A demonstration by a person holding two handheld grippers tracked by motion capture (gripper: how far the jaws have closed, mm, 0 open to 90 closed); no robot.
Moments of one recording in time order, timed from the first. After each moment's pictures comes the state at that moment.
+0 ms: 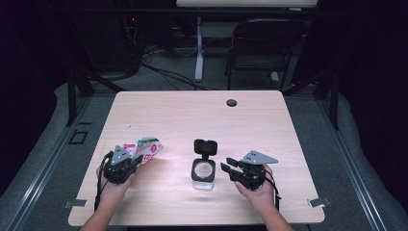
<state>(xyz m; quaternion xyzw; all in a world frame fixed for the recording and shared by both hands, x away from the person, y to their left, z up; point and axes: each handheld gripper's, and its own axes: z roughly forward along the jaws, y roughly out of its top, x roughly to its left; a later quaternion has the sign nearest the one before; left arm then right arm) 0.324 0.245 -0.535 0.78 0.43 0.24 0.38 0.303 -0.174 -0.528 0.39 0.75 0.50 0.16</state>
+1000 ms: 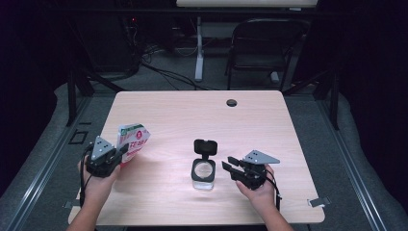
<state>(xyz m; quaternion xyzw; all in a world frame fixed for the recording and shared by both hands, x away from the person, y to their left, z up) 0.318 0.270 -0.485 0.75 0.43 0.30 0.41 0.303 -0.177 -0.528 0.40 0.75 0.51 0.16</state>
